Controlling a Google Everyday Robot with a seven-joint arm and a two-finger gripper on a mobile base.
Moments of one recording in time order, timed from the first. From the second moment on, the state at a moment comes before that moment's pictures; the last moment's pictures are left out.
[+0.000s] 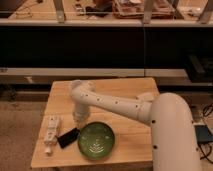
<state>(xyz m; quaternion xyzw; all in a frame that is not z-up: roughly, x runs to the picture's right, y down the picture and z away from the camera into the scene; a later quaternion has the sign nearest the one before) -0.154 0.214 0.837 -0.14 -0.42 -0.76 0.48</state>
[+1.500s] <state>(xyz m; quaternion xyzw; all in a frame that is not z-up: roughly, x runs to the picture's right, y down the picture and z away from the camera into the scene) -0.225 0.260 0.792 -0.11 -0.46 -0.80 0.37</state>
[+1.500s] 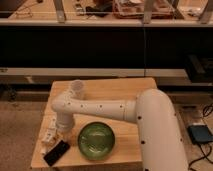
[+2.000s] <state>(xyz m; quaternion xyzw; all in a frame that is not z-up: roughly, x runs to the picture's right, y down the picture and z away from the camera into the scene) -0.236 0.271 0.782 -0.10 -0.48 -0.80 0.35</state>
